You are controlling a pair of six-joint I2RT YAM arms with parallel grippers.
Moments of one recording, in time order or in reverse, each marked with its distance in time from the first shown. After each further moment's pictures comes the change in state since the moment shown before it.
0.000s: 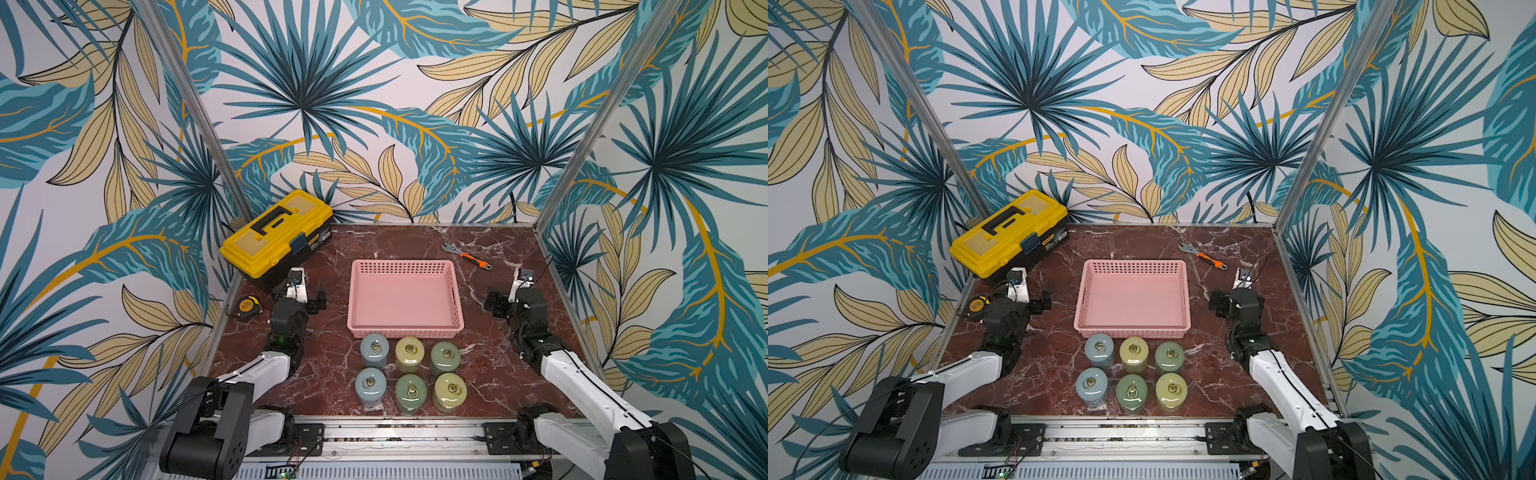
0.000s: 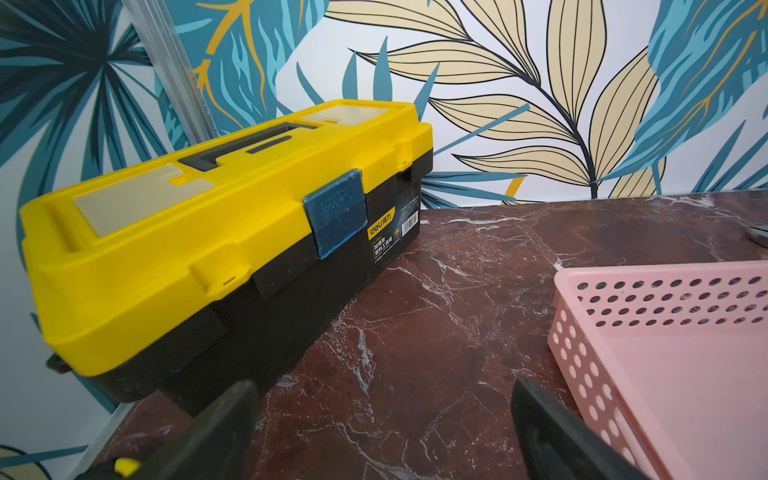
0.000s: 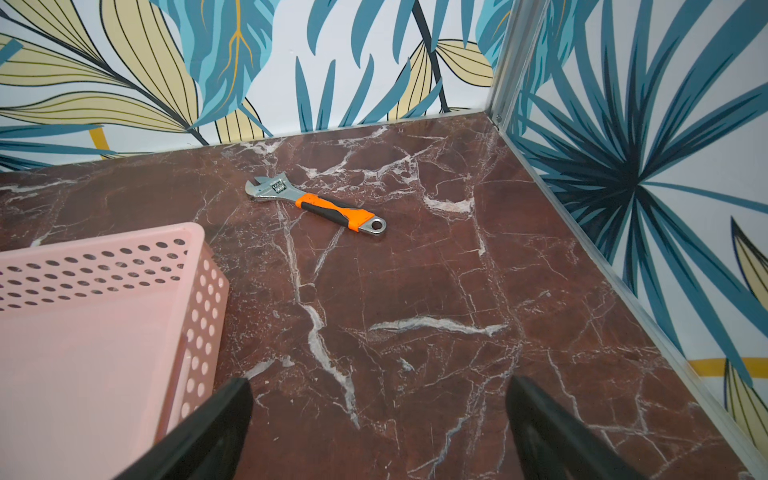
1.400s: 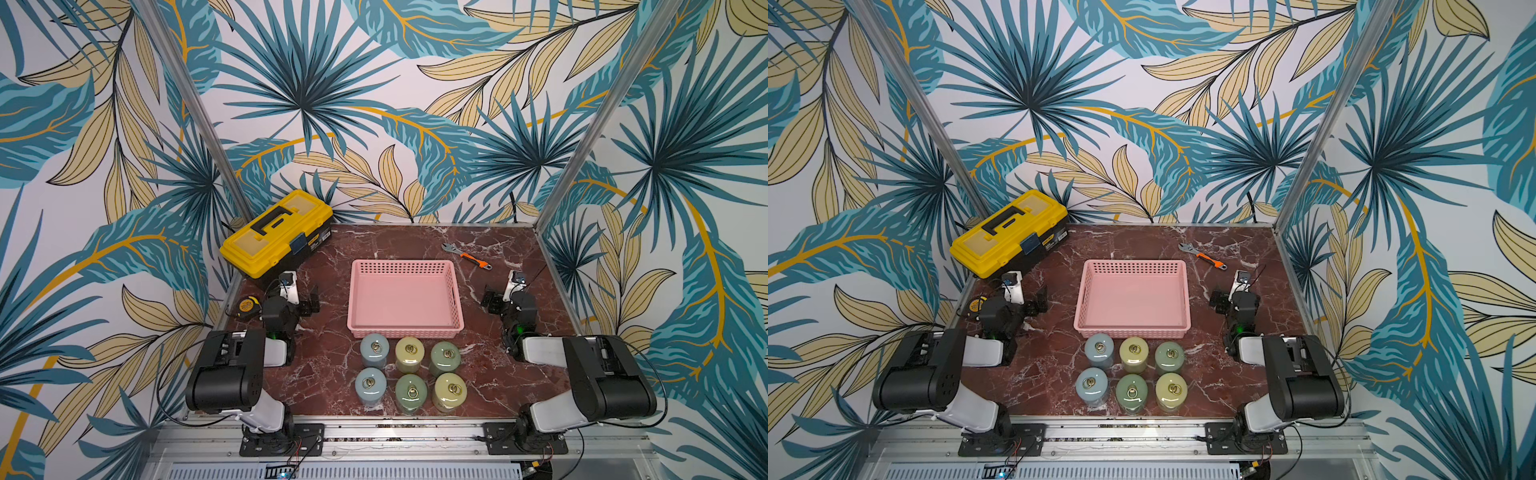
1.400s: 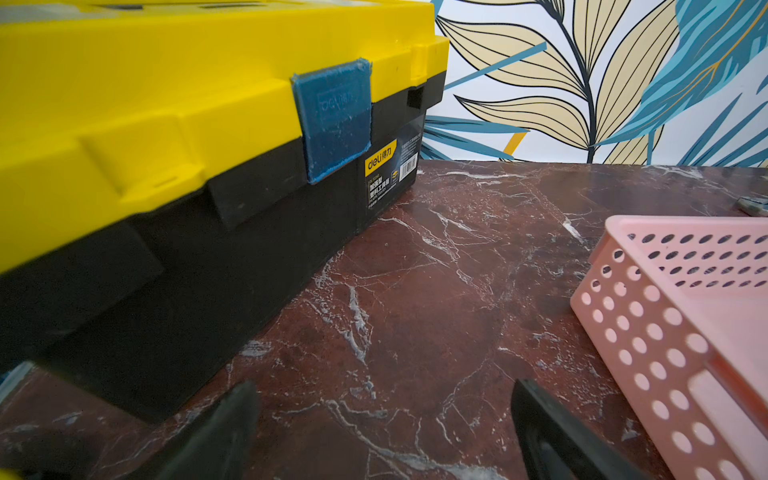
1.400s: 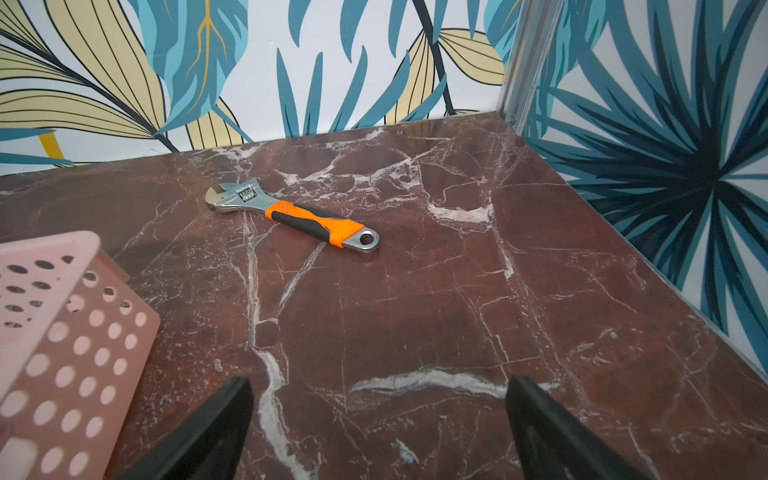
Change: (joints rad) left arm 0.169 0.322 0.016 0.208 0.270 -0.069; right arm -0.098 0.479 -0.096 0.682 -0.083 -0.066
